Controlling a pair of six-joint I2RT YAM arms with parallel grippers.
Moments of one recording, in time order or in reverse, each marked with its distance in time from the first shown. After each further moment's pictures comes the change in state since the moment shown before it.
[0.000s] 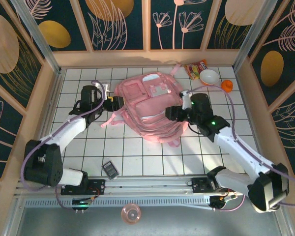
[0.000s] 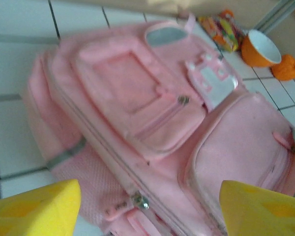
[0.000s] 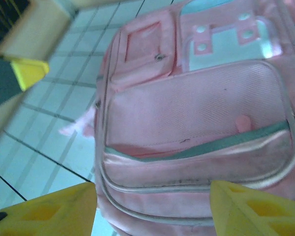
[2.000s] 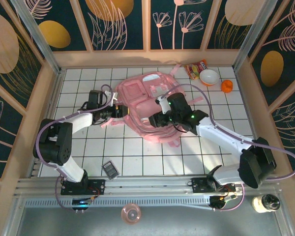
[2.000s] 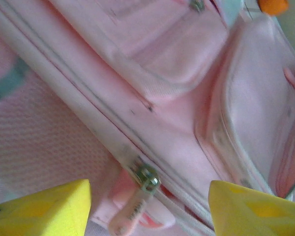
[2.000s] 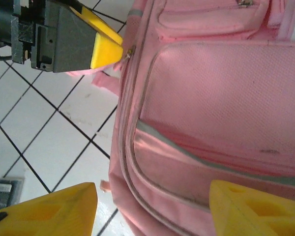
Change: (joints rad) left arm 0.021 0.233 0.011 0.043 0.195 0.055; right arm 0.174 0.249 0.111 0.000 -0.003 -0.090
